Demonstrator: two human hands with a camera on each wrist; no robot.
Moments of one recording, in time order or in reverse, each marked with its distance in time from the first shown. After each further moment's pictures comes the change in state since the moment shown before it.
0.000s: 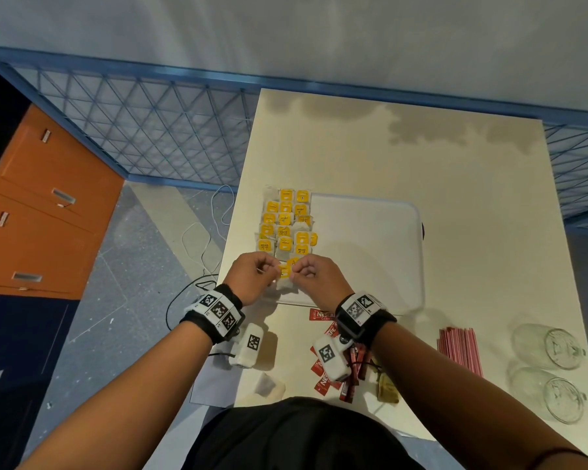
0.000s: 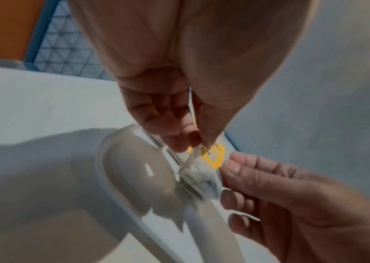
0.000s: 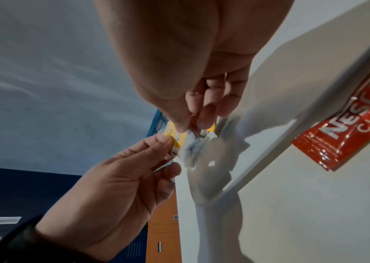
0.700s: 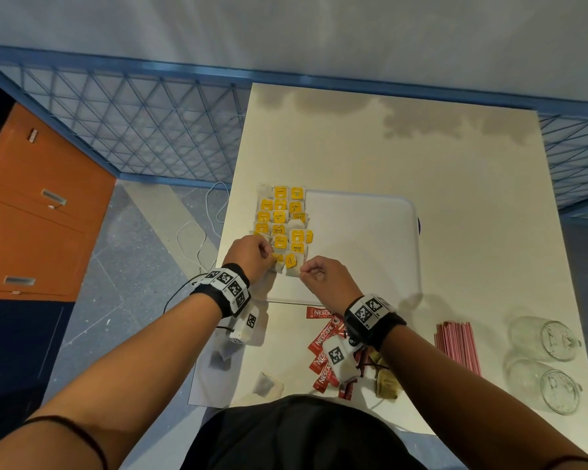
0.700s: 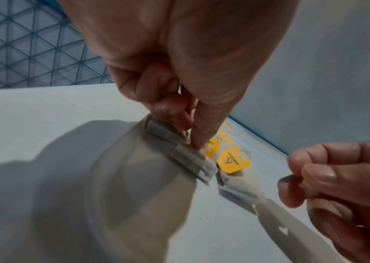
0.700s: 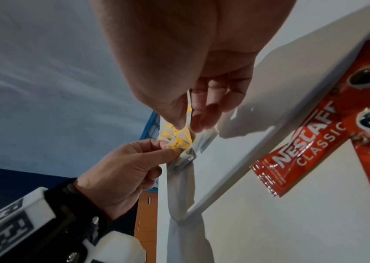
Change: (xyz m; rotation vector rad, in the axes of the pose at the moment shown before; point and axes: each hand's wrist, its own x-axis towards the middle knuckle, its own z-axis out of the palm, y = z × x) left_hand 0.043 0.007 -0.001 0.456 0.052 -0.054; right_hand -0.006 0.015 -0.018 -0.129 0.016 0.067
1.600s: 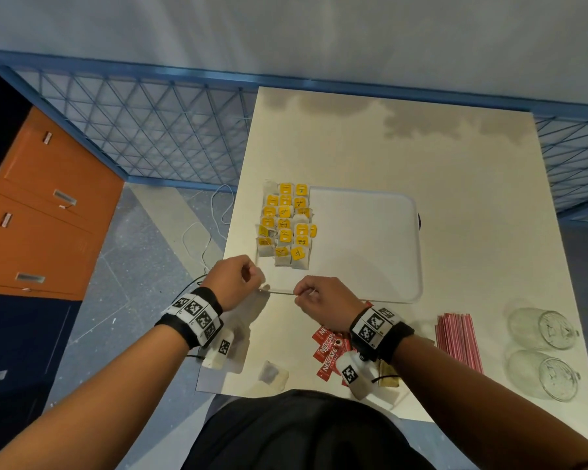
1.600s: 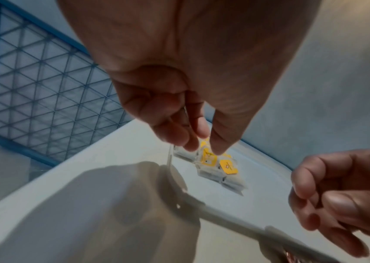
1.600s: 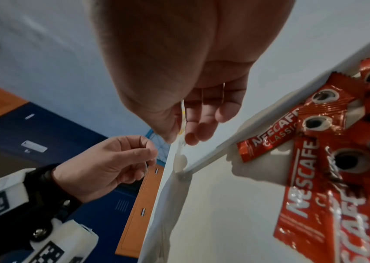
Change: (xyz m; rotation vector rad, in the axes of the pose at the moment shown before) left_hand -0.077 -0.038 -0.023 0.021 -0.026 0.122; right_hand -0.051 -0.004 0.010 -0.155 -0.185 -0.160
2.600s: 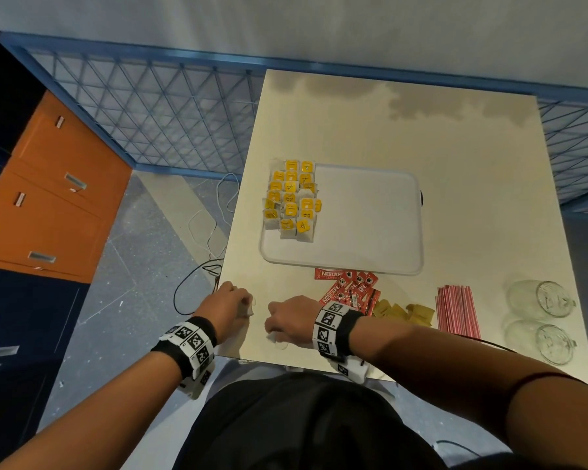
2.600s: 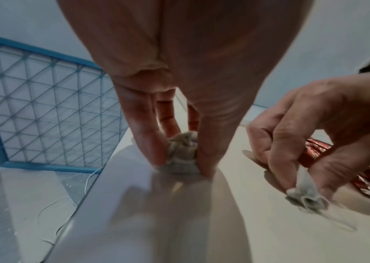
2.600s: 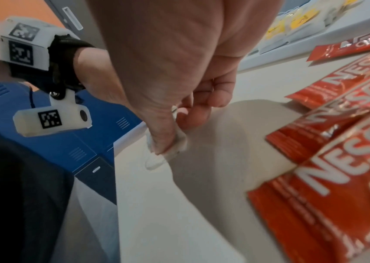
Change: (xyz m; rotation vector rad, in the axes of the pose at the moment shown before) left_hand -0.095 -0.054 0.052 0.331 -0.201 -0.039; right_hand -0.025 -0.007 0.100 -0.790 -0.381 -0.555
